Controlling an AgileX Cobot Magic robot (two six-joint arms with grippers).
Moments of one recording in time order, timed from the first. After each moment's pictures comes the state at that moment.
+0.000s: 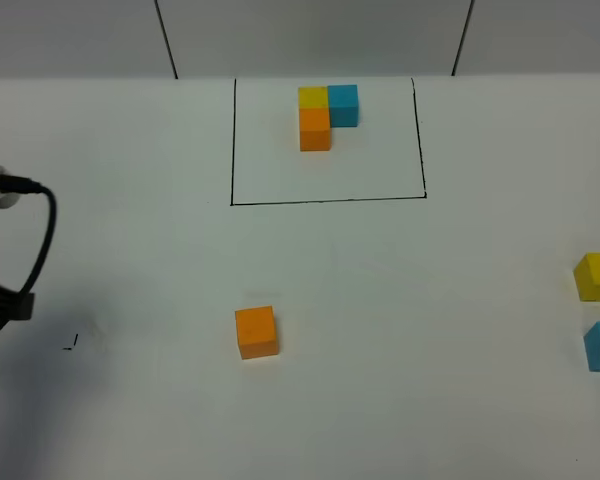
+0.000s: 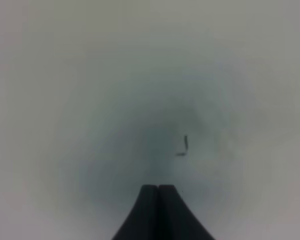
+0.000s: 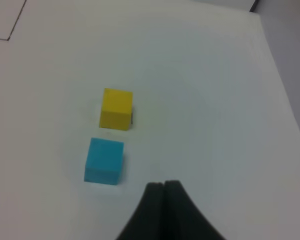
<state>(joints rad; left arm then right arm) -0.09 1.03 -0.61 0.08 0.62 -0.04 -0.09 -0.01 -0.50 -0.07 1.07 -0.16</state>
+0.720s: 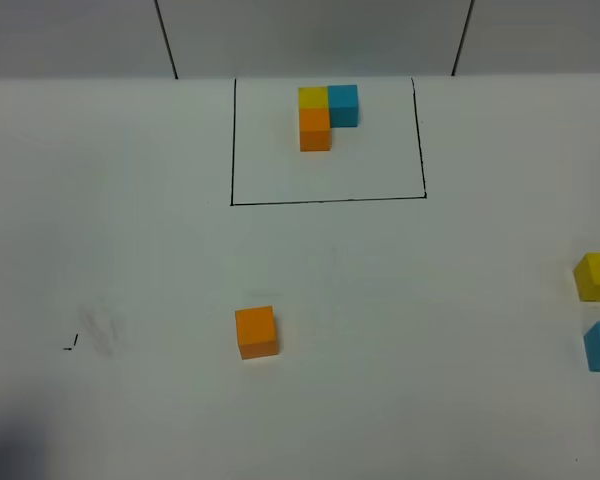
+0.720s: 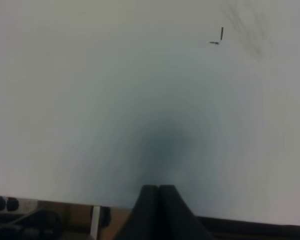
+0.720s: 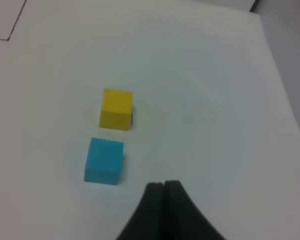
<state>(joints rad) 0.00 0.49 -0.54 0.08 1.10 -0.12 -0.09 -0.01 -0.50 -0.07 1.07 -0.16</state>
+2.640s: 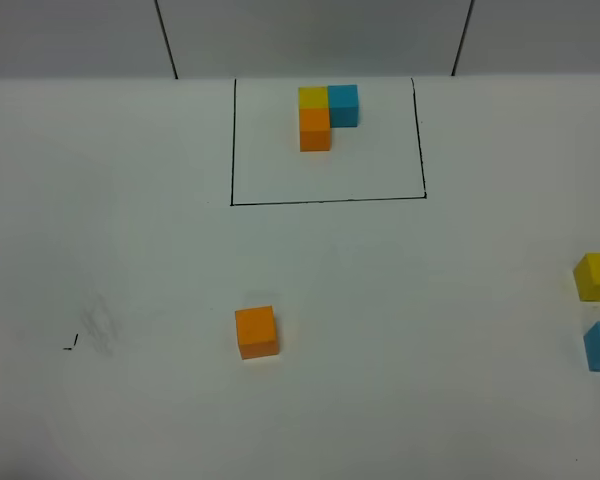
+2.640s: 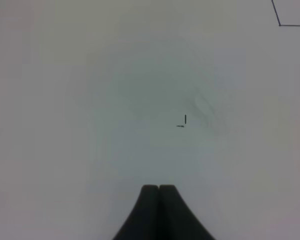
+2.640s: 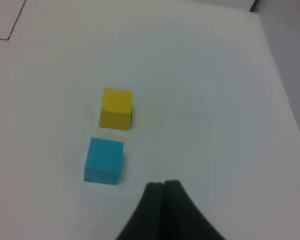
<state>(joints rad) 0.05 0.06 -0.51 -0.01 1.08 0.01 -0.09 -0.01 -0.50 -0.07 1.07 -0.16</state>
